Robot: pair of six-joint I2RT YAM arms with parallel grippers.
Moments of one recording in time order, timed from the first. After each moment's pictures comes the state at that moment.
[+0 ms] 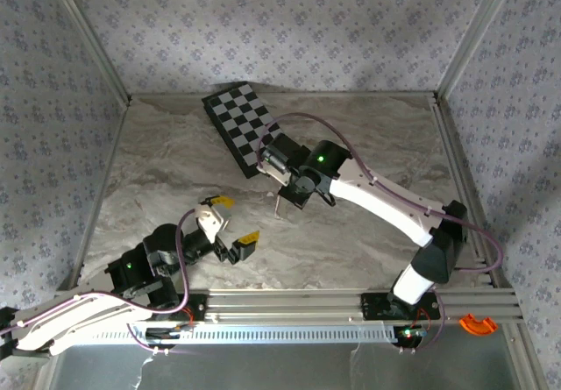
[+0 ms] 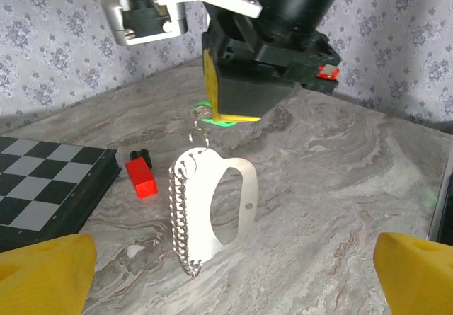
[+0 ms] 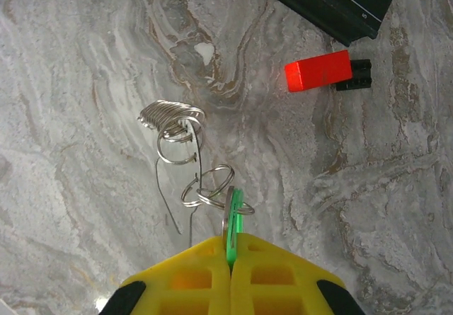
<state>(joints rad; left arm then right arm) -1.11 0.43 0.45 -0.20 -0.17 -0.08 0.93 1.66 1.66 -1.19 0.25 -0.14</state>
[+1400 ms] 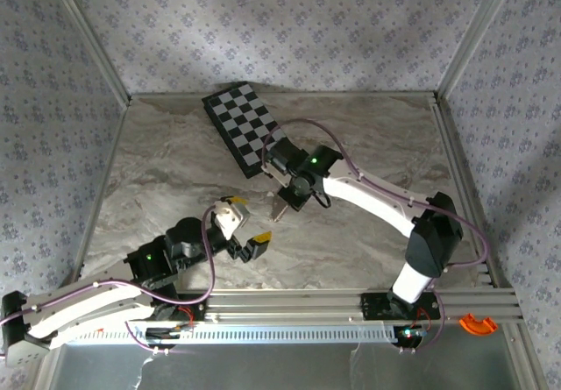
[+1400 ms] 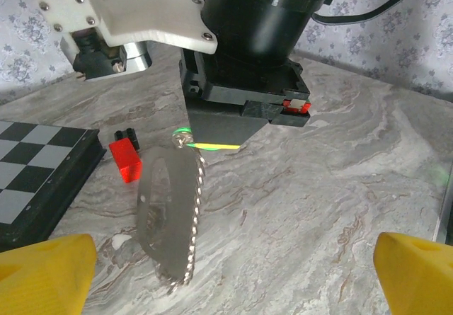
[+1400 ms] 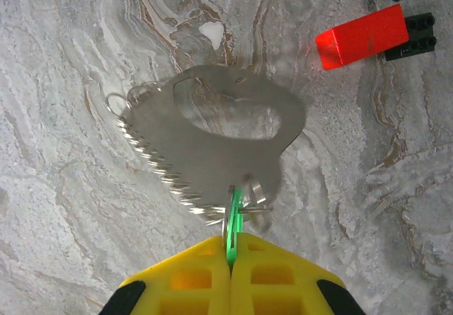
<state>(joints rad) -1.10 0.60 0.46 -0.09 -0.15 -0.08 0.88 1.65 1.48 -1.04 0.16 -0.04</state>
